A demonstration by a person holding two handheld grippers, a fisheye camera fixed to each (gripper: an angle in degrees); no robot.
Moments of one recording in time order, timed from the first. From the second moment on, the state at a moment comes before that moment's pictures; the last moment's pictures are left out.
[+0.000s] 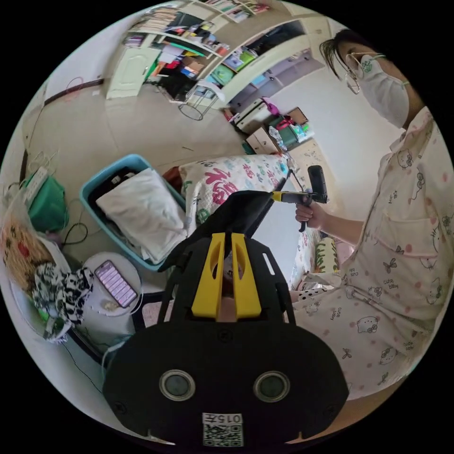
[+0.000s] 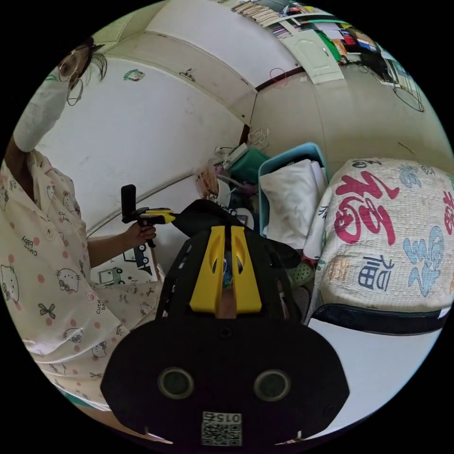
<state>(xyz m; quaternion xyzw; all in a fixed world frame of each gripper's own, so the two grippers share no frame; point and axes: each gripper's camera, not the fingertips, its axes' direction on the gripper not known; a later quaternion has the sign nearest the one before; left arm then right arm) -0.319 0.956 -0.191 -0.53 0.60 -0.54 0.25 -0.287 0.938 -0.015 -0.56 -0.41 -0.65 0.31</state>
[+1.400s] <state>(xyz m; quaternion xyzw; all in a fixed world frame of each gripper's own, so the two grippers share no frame) -0.031 0.900 -0.039 -0.22 0.45 -0.46 0.73 -0.297 0.807 -0.056 0.18 -0.47 -0.62 0.60</state>
